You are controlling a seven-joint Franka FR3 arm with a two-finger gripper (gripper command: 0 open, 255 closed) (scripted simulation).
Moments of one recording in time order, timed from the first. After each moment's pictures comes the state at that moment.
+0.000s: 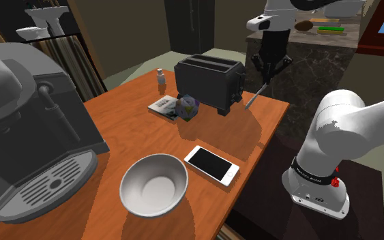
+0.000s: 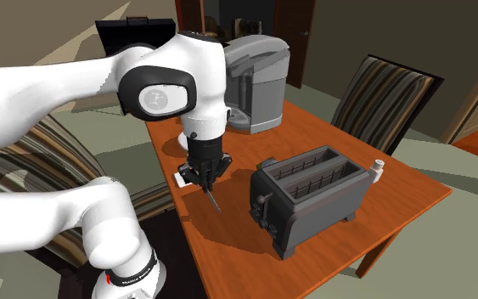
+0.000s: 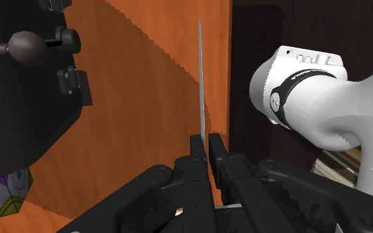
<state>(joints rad) 0.10 -1.02 -0.23 -2.58 -0.16 1.53 -1.60</state>
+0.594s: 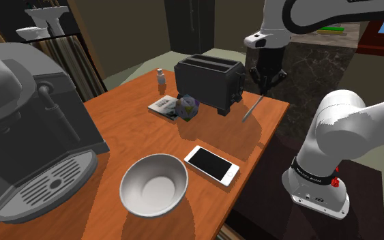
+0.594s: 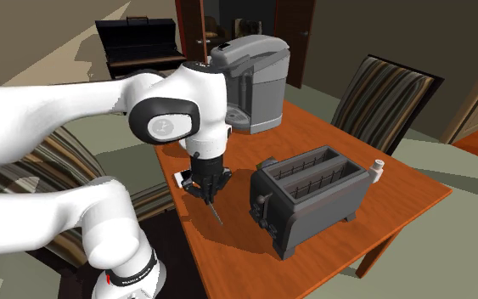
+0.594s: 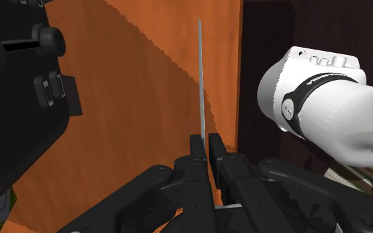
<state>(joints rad) 0.09 -1.04 -0.25 -2.71 -0.18 1.64 -1.60</state>
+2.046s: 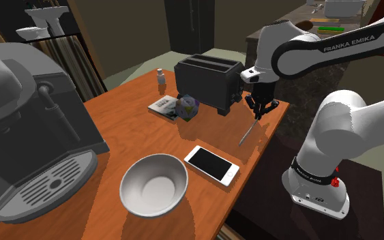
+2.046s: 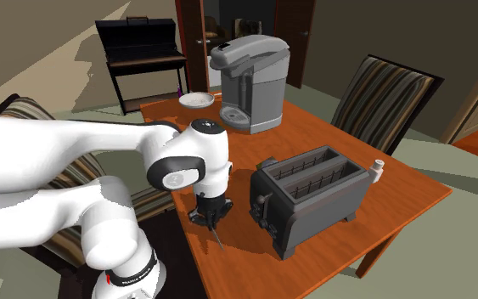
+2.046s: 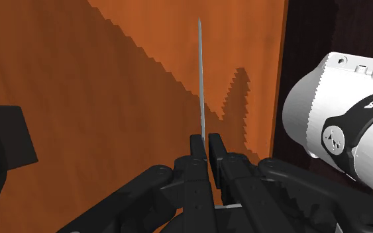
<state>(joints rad) 0.04 -1.00 -0.33 -2.98 -0.26 1.95 -1.60</state>
